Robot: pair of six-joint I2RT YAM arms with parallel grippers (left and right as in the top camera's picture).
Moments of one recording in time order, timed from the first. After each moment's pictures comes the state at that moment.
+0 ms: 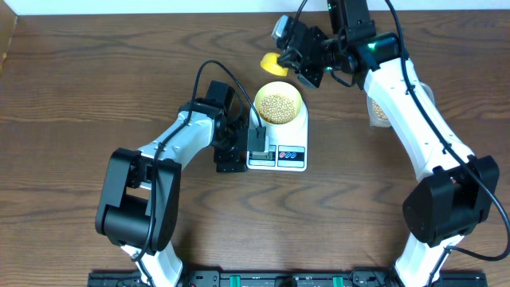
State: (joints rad) left arm -0.29 1.88 1.13 -0.68 0.35 1.31; right arm 0.34 1.94 1.82 -0.70 -0.58 -0.66
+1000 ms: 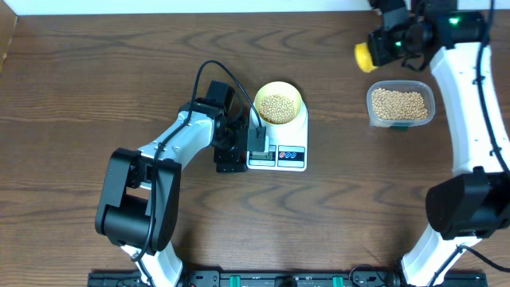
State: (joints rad) left arm -0.29 1.88 1.13 -0.68 0.35 1.31; right arm 0.06 1.93 1.99 -1.07 -0.23 -0.22
